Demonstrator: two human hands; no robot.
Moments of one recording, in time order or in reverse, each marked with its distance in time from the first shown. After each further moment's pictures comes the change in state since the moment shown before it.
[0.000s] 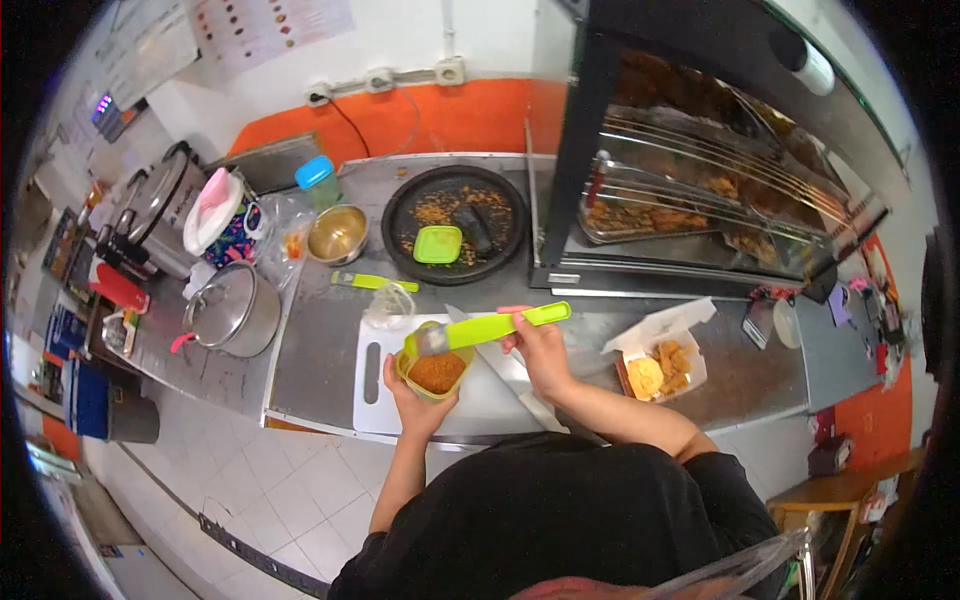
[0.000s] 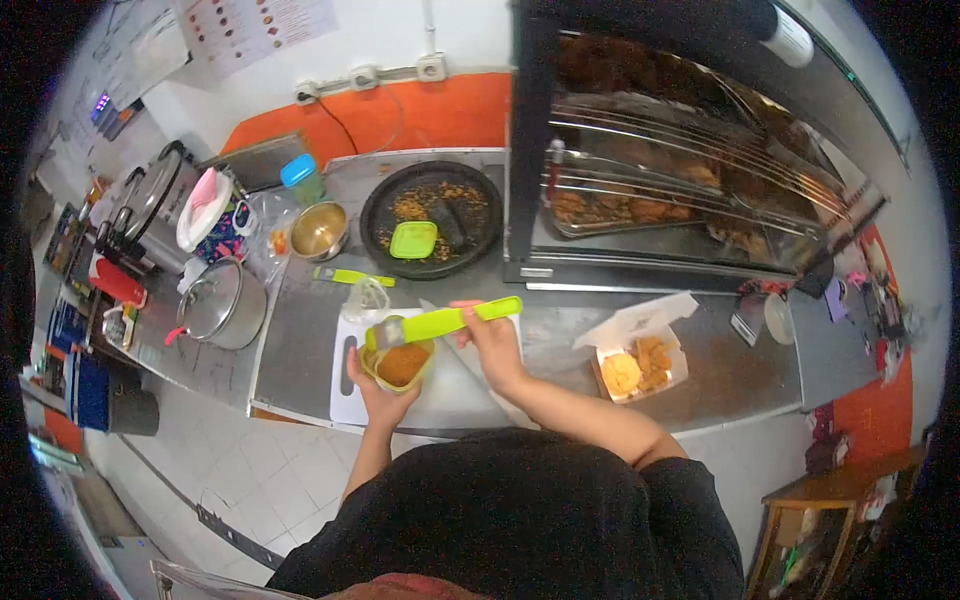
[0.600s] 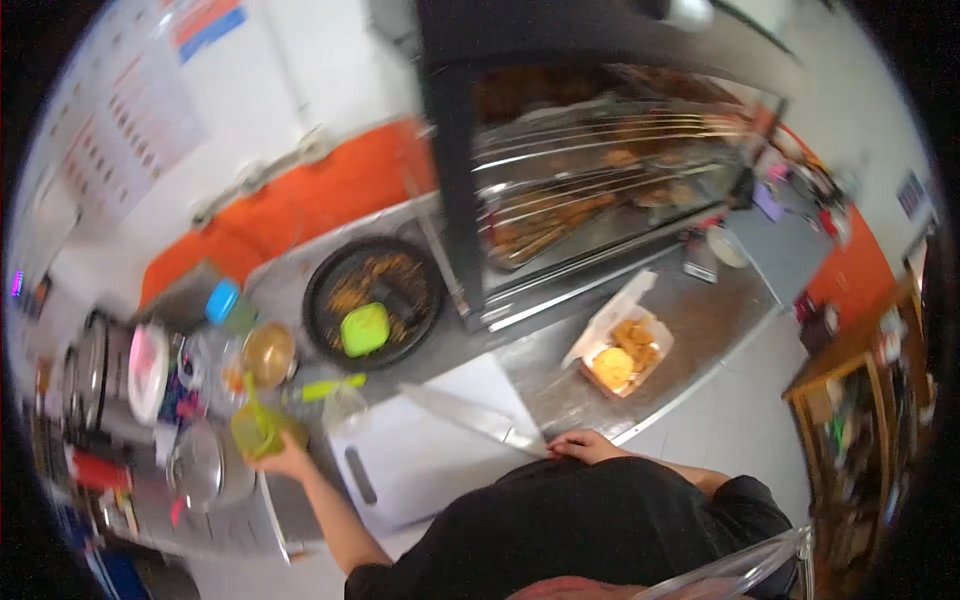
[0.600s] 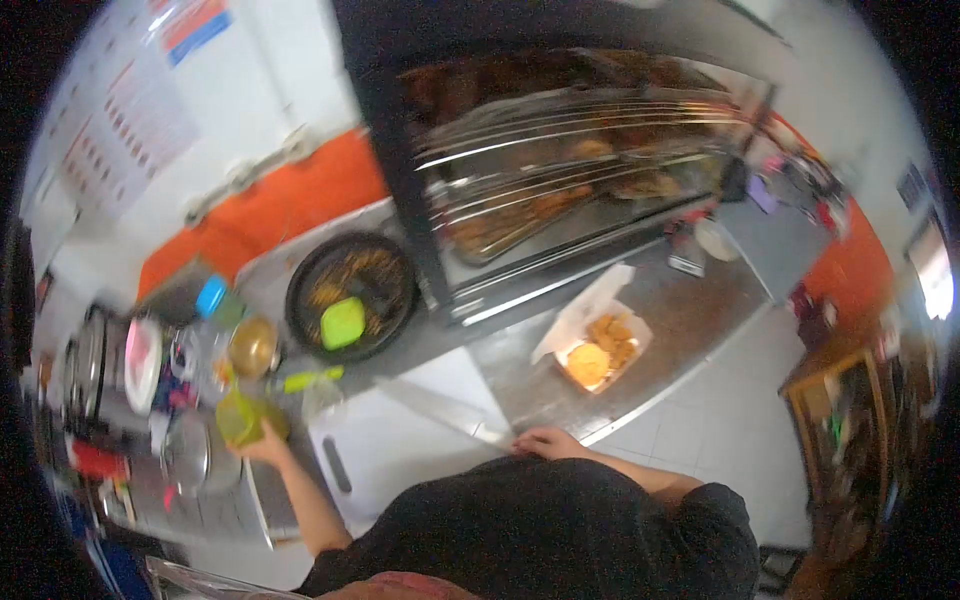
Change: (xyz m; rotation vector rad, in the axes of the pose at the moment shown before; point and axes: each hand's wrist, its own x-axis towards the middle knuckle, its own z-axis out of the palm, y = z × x) left_hand 0.178 -0.161 -0.085 0.476 0.743 0.074; right_hand -0.117 0.042 -0.139 -0.551 -0.062 0.382
